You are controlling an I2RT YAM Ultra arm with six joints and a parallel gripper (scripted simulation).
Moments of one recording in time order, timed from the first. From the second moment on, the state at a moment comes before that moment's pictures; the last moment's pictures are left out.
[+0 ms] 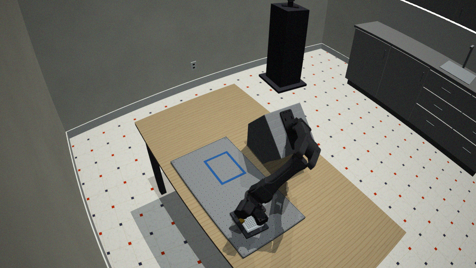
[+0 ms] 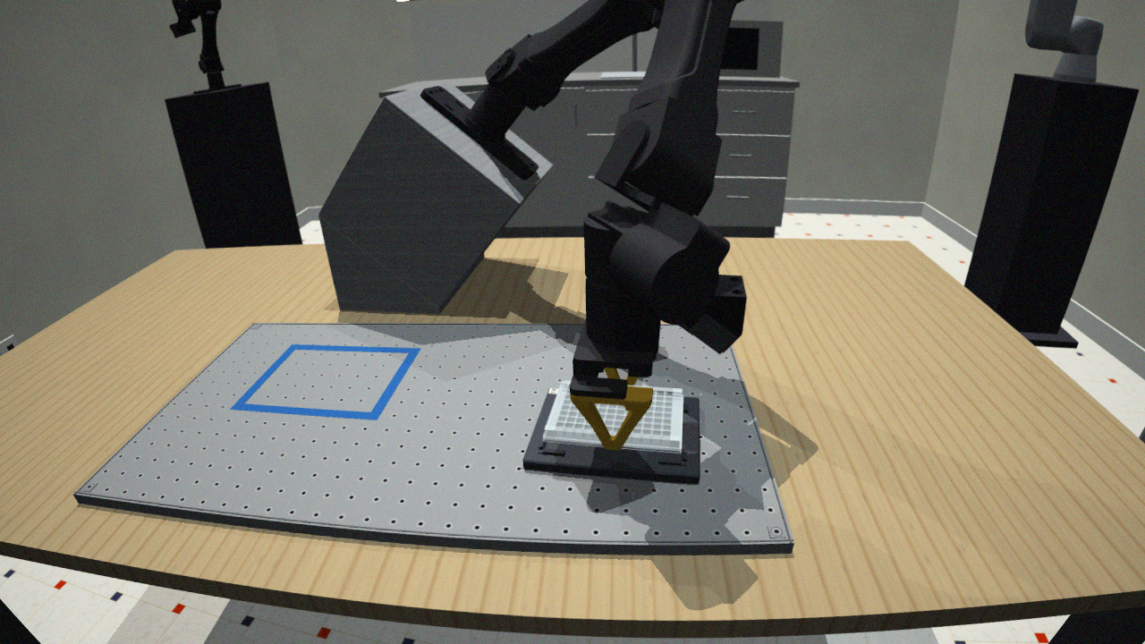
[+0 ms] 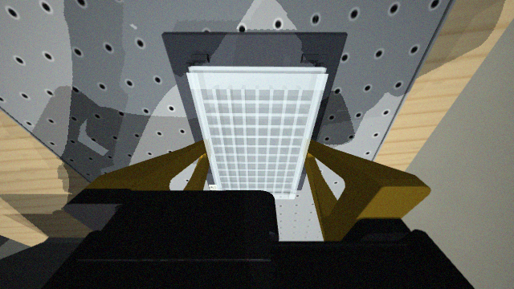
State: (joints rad) arm 0.51 2.24 1.50 -0.46 -0.62 -0.96
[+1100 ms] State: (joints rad) arm 0.51 2.24 1.50 -0.46 -0.62 -0.96
